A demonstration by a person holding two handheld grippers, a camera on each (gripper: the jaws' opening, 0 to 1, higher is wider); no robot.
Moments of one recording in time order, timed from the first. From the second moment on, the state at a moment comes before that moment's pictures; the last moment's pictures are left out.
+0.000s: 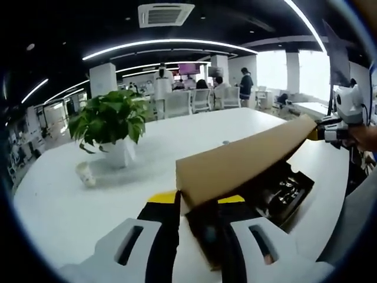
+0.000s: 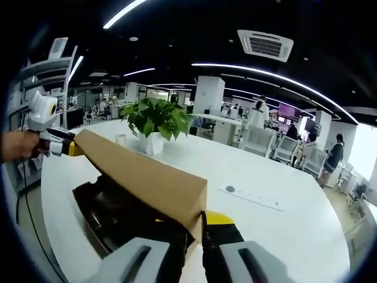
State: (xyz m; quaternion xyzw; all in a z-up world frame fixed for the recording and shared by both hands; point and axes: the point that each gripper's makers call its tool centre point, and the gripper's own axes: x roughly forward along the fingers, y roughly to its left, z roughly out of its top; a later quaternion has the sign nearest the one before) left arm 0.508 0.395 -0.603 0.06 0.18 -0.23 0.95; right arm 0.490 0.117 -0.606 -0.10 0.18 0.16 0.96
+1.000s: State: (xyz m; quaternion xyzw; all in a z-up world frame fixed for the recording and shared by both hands) left arm 0.523 0.398 -0.643 0.07 0.22 -0.21 0.95; right arm 0.499 0.116 -0.601 -0.05 0.21 0.16 0.96
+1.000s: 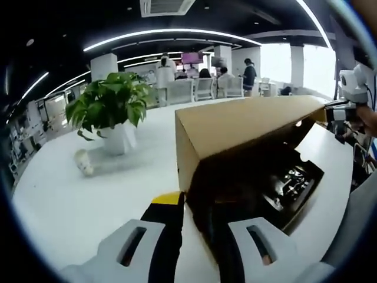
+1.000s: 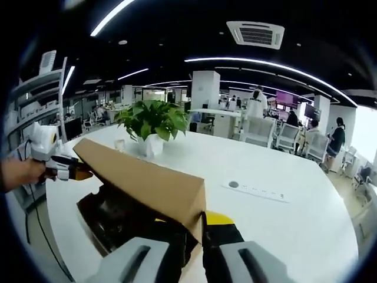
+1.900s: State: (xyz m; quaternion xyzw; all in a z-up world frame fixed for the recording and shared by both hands) left arm 0.545 0.406 -0.638 0.08 0.22 -0.19 0.95; right arm 0.508 0.115 -0.597 -0.06 0.20 0.17 0.96
